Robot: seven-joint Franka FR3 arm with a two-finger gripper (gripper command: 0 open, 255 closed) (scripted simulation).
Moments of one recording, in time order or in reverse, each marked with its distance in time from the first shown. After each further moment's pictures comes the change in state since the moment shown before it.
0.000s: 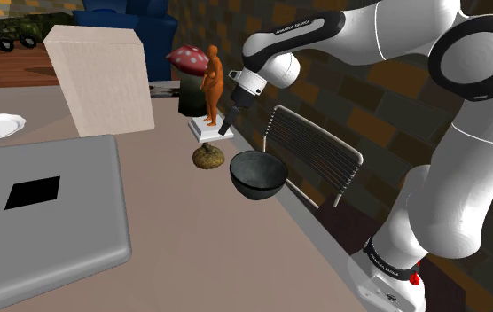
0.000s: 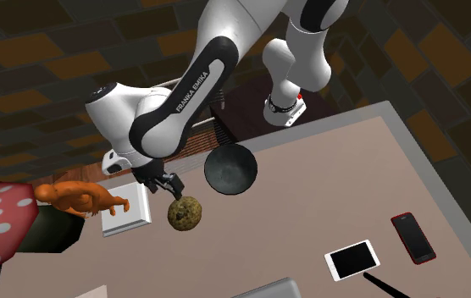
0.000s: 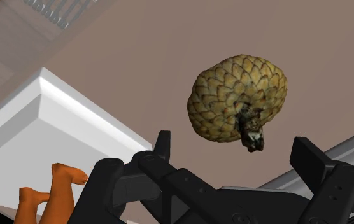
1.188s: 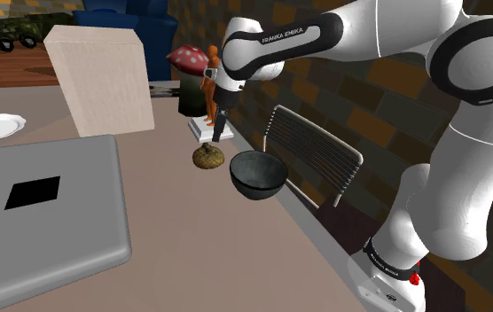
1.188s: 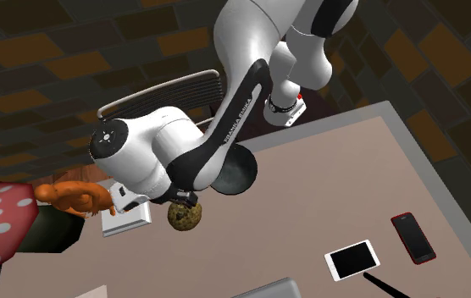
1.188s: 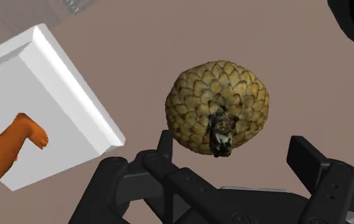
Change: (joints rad) arm 0.115 0.023 0.044 0.103 -0.386 -0.070 0.195
